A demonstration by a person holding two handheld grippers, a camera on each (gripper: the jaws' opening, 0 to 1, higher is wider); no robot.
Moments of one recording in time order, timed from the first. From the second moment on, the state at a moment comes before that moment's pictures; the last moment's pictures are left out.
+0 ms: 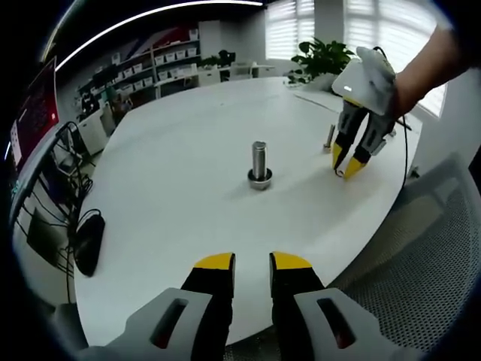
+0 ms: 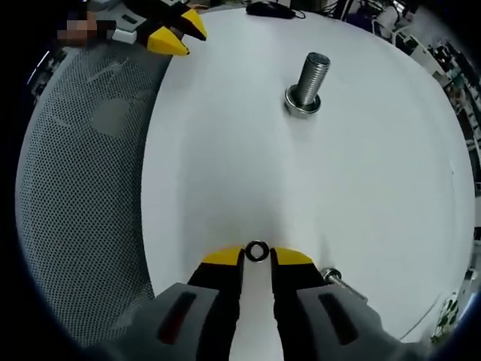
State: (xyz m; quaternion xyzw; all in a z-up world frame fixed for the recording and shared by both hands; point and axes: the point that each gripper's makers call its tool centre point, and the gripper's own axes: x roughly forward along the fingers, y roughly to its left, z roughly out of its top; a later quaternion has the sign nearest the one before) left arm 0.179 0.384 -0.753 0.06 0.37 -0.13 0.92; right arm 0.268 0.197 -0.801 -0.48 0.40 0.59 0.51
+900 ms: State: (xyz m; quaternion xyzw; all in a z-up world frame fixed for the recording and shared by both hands) left arm 0.179 0.383 -0.755 0.07 0.38 -0.13 0.91; right arm 0.269 0.196 -0.803 -0.51 0.41 0.55 0.52
